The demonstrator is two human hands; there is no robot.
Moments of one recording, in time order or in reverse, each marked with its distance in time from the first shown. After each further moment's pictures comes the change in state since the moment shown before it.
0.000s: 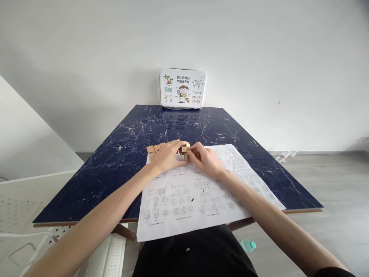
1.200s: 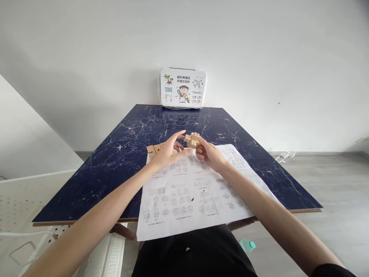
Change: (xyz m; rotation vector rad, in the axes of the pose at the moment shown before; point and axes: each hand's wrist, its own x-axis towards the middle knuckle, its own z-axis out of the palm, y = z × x) left_hand 0.005 0.003 -0.003 -0.467 0.043 -0.168; right_hand 0.022 0.014 -0.010 0.956 -0.032 0.500
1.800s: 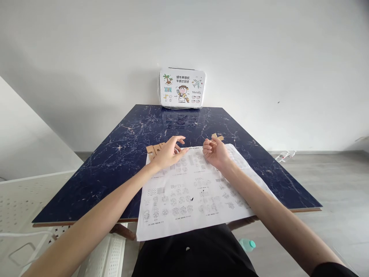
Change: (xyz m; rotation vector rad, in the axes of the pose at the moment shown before) left_hand 0.000 -0.011 0.004 0.186 -0.015 0.011; right_hand 0.012 -0.004 -0.021 0.527 0.222 0.042
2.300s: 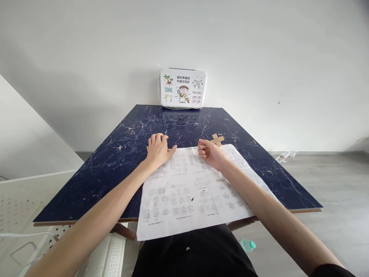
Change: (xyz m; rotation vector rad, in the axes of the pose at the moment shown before) left_hand 0.001 -0.042 -0.009 0.752 0.233 -0.092; right_hand -0.005 0.007 0.003 -0.258 -0.134 0.083
